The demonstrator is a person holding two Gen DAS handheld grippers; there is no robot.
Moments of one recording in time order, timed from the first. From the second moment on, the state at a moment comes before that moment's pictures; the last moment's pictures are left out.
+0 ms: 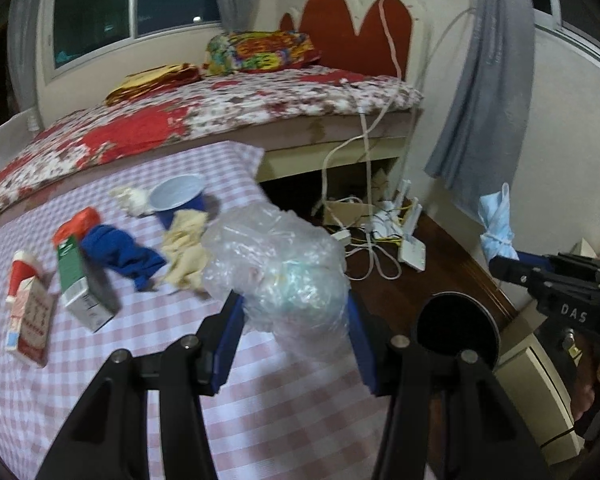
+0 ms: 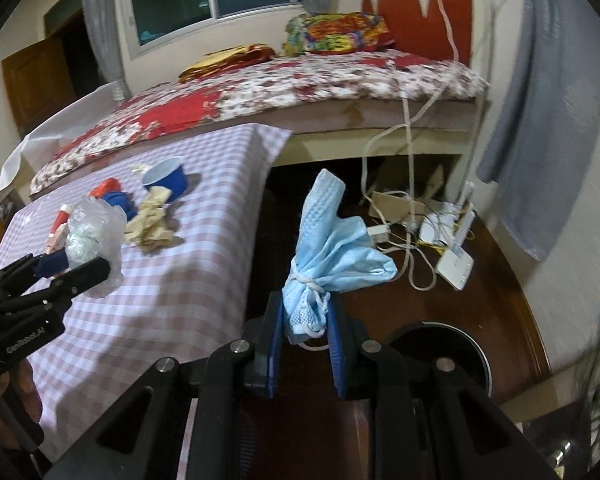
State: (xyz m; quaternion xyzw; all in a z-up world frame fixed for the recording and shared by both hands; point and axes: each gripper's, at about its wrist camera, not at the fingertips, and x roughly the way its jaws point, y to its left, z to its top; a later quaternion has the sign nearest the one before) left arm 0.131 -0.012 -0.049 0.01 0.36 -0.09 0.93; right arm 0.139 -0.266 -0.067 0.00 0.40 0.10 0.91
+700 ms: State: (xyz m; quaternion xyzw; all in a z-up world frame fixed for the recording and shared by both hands) left arm 0.128 -0.140 -0.075 0.04 0.39 -0.21 0.90; right arm 0.115 -0.377 -0.119 0.02 0.44 0.02 0.90
